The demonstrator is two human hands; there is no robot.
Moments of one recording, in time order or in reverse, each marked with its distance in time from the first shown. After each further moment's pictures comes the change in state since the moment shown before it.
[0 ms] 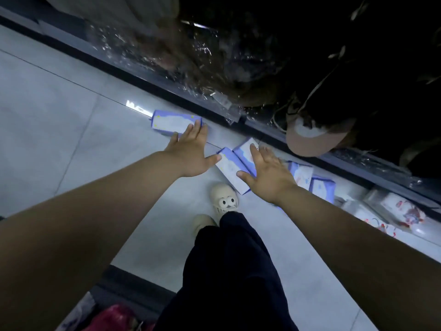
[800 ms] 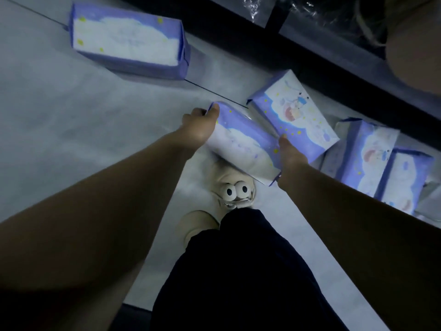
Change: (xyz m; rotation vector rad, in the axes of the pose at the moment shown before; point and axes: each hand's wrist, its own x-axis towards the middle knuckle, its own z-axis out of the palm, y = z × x) left_hand 0.269 -0.051 0.263 -0.875 -0.018 -0.437; right_hand 0.244 0.110 0.265 1.380 0.143 1.123
